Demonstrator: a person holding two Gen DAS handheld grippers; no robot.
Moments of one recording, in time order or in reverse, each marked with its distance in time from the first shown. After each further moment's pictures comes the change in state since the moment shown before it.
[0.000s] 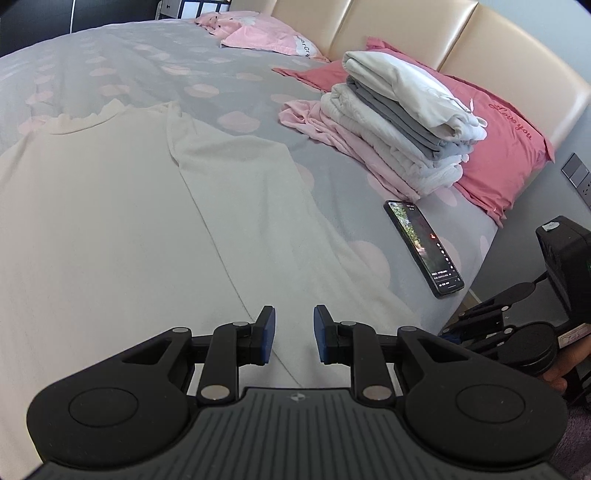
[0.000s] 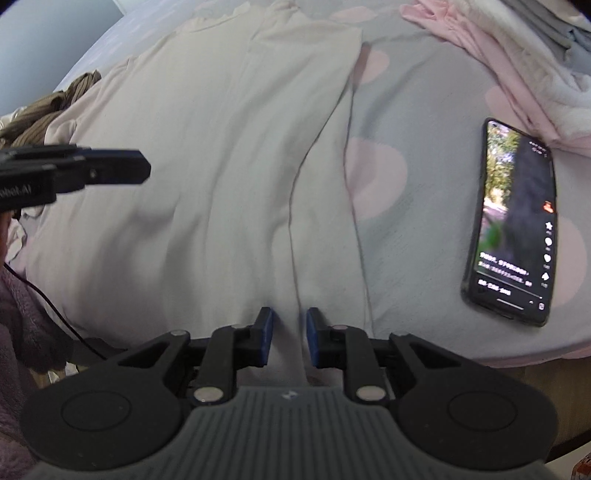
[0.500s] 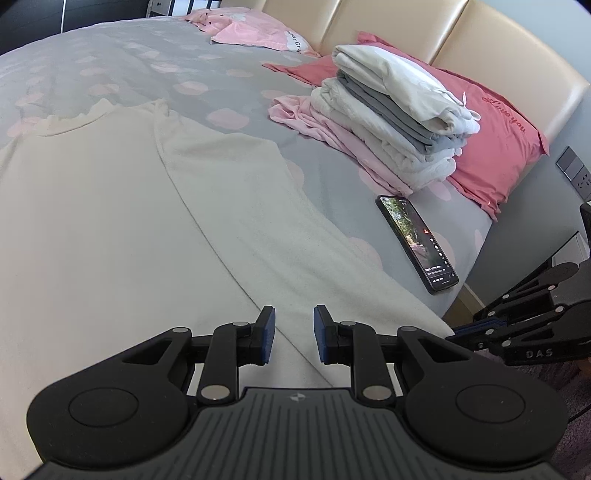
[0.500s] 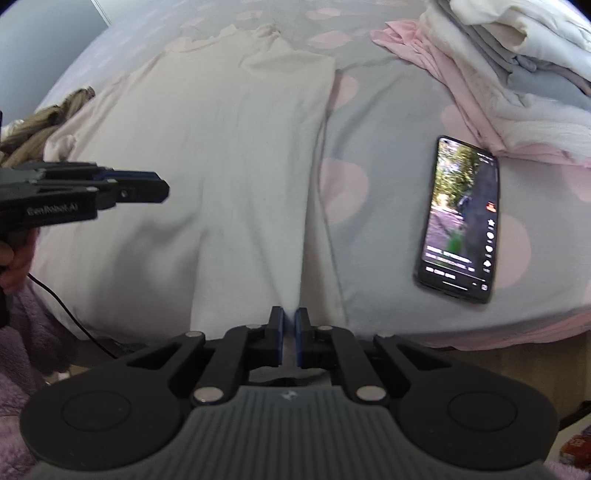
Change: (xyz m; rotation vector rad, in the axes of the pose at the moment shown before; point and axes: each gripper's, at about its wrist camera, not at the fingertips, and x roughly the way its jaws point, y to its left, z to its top) left arm 0.007 -0.006 0.004 0.019 0.023 -0.025; right arm -0.049 0.007 -0.009 0.027 -0.010 -0.086
